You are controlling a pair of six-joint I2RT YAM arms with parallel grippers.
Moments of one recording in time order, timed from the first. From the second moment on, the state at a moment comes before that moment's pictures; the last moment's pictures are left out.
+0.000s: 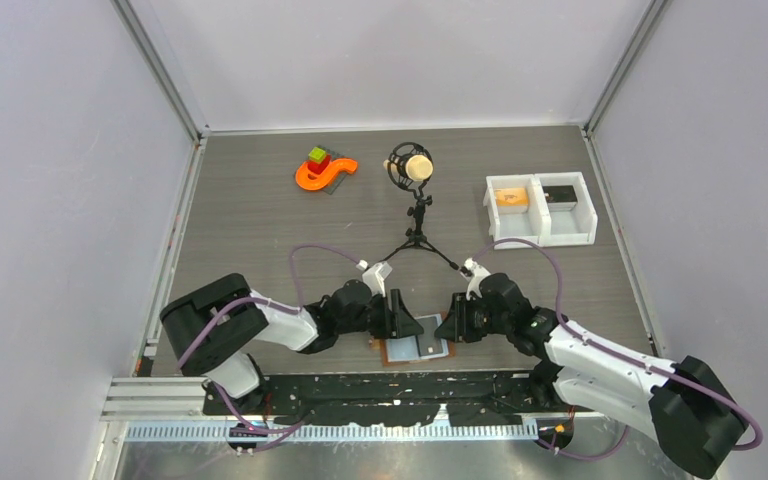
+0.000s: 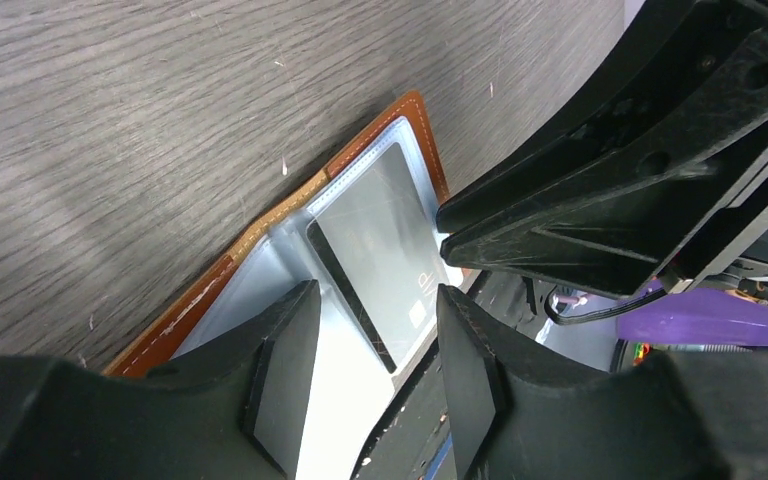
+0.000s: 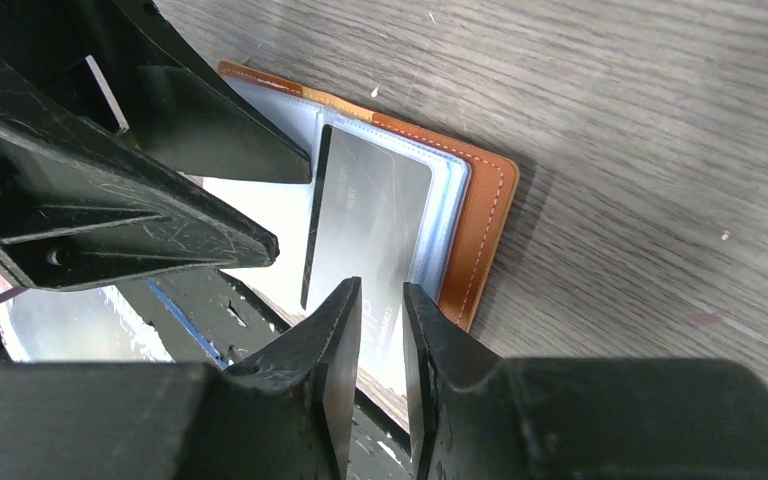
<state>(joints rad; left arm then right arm) -1.00 1.57 0.39 0.69 0.19 -0.98 0.69 0.89 0.25 -0.08 -0.31 0.66</state>
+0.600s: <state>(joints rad) -1.00 1.59 0.37 0.75 0.19 -1.00 0.69 0.95 0.21 0.01 -0.31 0.69</state>
